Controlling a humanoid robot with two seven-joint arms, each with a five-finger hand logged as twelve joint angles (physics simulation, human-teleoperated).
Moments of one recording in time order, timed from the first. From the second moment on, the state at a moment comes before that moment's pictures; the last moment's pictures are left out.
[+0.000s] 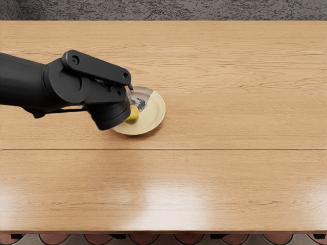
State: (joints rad) left arm -1.89 0.07 0.72 -1.39 -0.01 0.61 0.61; right arm -0.06 0.00 -0.08 0.24 0.03 -0.04 0.02
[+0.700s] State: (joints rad) left arm -1.51 0.88 0.17 -1.50 0.26 0.13 0.47; right arm -0.06 0.00 -0.08 0.24 0.03 -0.04 0.02
